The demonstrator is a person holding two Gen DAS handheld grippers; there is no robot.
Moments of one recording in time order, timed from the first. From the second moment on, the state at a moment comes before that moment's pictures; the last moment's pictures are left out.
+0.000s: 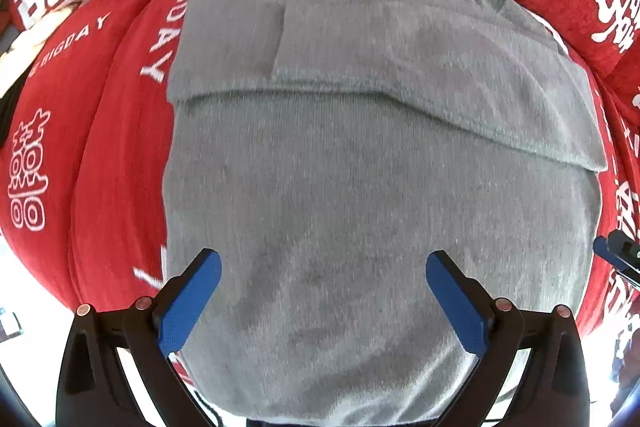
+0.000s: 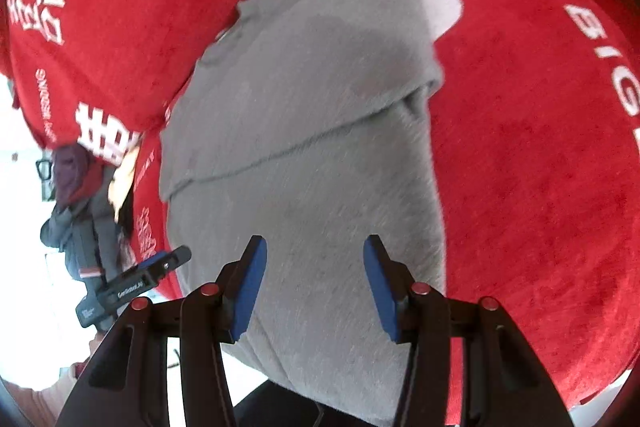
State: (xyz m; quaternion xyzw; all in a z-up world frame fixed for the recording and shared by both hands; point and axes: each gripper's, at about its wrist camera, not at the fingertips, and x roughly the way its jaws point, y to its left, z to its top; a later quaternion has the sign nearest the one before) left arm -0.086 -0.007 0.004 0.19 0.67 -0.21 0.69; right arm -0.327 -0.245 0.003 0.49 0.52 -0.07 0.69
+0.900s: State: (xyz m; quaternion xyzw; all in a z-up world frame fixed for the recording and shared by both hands) left arm -0.222 0.203 -0.057 0.18 0.73 -0.32 0.57; right arm -0.470 -0.089 -0.076 0.43 0.67 -0.03 0.60
